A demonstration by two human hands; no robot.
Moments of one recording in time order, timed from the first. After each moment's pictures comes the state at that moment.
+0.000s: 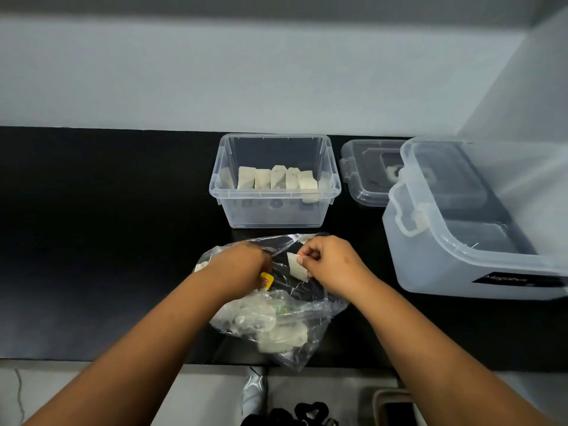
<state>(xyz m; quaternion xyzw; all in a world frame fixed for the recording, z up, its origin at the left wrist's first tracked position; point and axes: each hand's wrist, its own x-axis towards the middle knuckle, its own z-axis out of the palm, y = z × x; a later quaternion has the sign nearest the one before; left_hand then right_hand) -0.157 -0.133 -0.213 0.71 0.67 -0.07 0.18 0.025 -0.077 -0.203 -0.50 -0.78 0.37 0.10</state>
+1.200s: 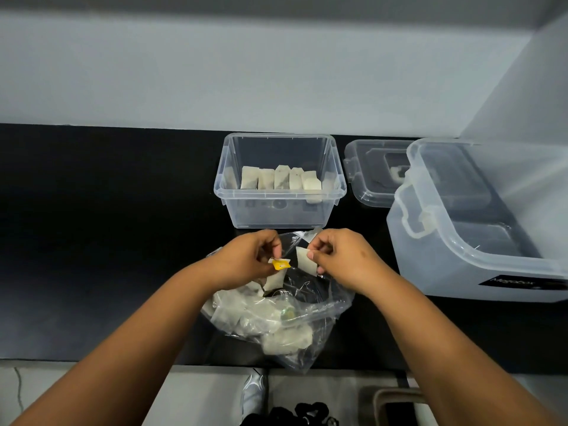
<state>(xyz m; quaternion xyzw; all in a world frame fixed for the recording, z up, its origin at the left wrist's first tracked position) -0.167 -0.135 -0.194 0.61 0.64 0.23 0.40 0.031 -0.074 -0.181 -0.50 -0.77 0.38 0.10</state>
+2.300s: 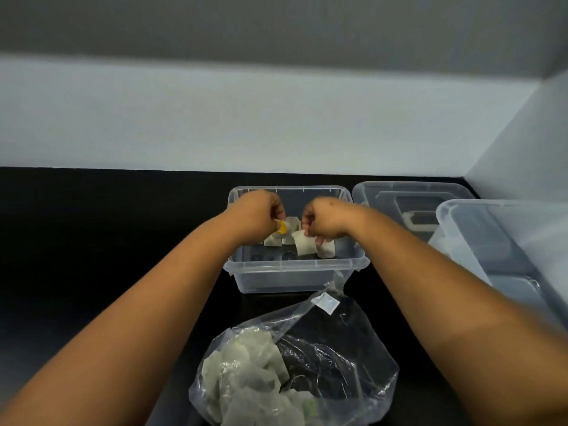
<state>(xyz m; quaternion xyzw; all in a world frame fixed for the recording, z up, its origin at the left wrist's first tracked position) -0.228 0.017 -0.127 0.65 0.71 0.14 0.23 -0.078 0.095 -0.138 -0.47 -0.83 0.29 -0.11</state>
